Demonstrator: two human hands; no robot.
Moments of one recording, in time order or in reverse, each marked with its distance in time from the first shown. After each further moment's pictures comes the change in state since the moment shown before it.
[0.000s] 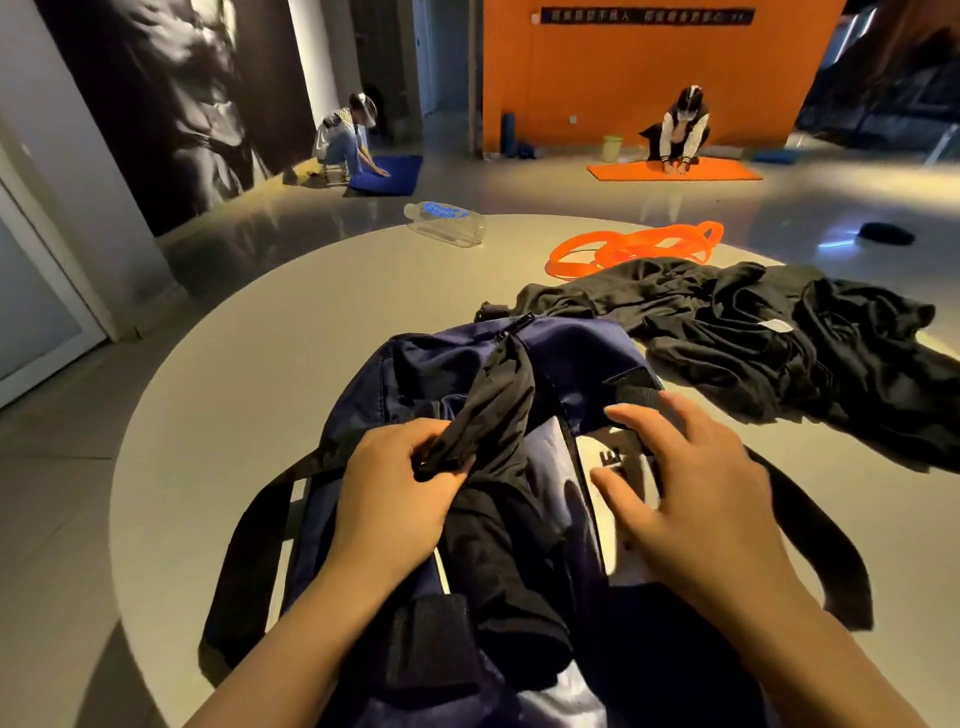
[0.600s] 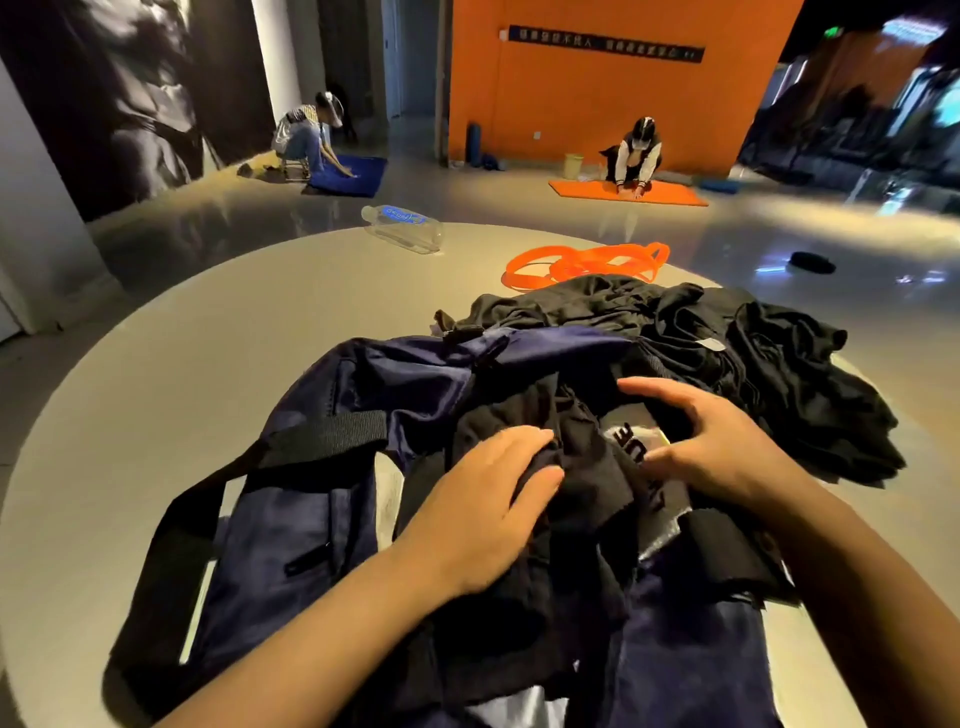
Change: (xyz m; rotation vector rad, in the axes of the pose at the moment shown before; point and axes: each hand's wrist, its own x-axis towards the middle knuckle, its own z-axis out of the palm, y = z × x) left_hand 0.009 0.036 0.069 0.061 -0.483 0.258; right_hand 0.054 0.057 -0.045 0.374 -0.339 0.219
